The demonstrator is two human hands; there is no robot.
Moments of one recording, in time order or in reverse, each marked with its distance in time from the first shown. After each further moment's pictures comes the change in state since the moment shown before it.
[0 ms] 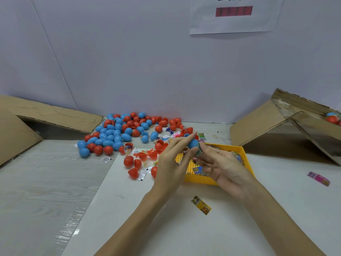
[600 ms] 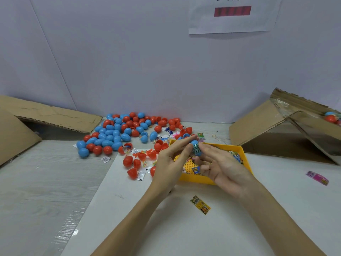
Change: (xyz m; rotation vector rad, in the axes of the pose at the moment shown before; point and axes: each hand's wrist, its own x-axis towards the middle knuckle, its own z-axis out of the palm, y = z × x) left_hand 0.004 0.000 -0.003 -0.378 -0.067 -0.278; right_hand -0.003 -0.003 0.003 0.088 -0.022 0.016
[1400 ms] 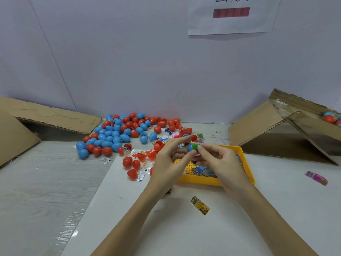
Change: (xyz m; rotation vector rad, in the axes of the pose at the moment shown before) left_hand 0.002 -0.003 -0.006 0.128 -0.016 0.012; right_hand 0.012 0.014 -0.013 -0.493 0.112 -0.395
